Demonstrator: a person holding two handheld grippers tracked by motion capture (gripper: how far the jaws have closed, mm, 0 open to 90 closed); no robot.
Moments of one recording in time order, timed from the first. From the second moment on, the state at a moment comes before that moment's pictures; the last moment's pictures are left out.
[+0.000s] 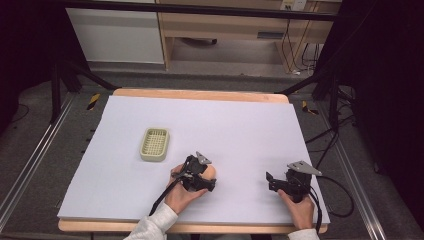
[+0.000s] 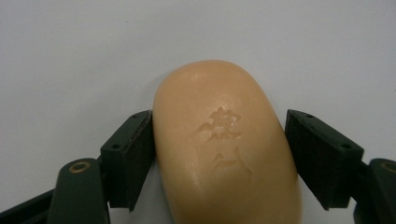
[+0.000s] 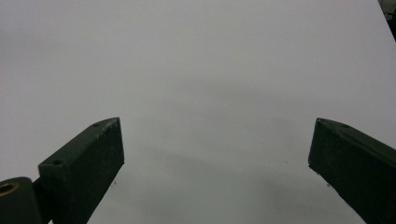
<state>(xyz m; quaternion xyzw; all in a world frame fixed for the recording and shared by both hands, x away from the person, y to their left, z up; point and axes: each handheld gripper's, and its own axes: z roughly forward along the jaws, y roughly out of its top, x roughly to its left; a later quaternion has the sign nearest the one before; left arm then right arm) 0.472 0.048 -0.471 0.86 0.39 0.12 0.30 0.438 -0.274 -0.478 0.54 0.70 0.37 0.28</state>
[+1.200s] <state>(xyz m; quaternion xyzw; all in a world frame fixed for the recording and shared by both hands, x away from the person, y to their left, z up) 0.466 0.058 -0.452 0.86 0.38 0.12 0.31 0.438 -0.276 -0.477 0.54 0.70 0.37 0.28</state>
